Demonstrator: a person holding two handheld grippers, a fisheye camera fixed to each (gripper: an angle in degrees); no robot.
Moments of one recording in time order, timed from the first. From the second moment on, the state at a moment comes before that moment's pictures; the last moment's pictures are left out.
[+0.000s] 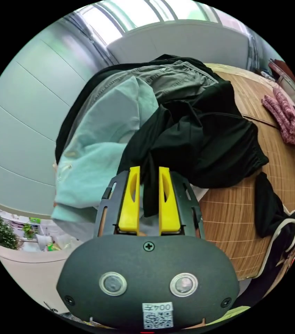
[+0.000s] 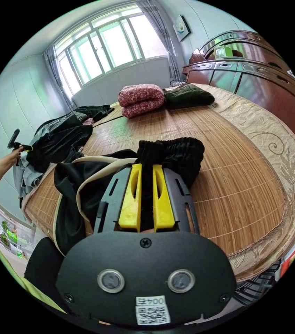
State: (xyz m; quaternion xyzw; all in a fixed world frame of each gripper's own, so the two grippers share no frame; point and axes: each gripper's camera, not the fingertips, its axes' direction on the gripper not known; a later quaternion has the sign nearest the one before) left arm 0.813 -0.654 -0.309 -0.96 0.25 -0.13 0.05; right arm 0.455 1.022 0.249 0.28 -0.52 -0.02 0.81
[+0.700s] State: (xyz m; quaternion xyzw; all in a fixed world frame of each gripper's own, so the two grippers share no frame) left arm 0.699 -1.066 -0.320 -0.69 0.33 -0.64 -0.03; right arm 0.680 1.021 0.122 0.27 -0.80 0.05 0.54
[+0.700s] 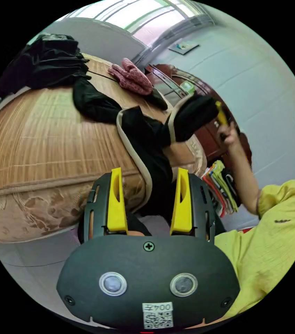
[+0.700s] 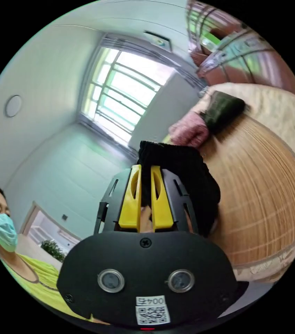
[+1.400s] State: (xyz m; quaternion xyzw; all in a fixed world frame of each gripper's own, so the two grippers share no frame) left arm 0.685 -1.176 -0.185 -0.67 0.50 -0.54 0.12; right arm 0.957 1.162 -0.410 0.50 -0.78 -0.11 0.37
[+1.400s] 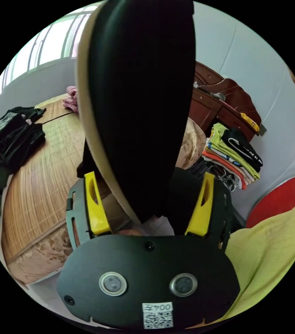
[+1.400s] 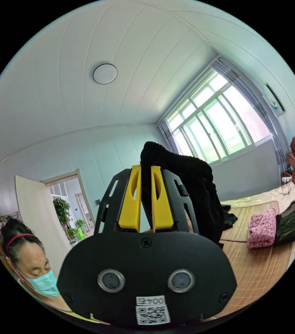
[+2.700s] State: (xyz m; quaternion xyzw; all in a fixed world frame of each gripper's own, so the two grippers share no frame) left arm 0.652 -1.002 -0.376 -0.74 0.28 -0.61 -0.05; right arm 0.559 0.998 0.111 0.16 -0.50 -0.03 0.85
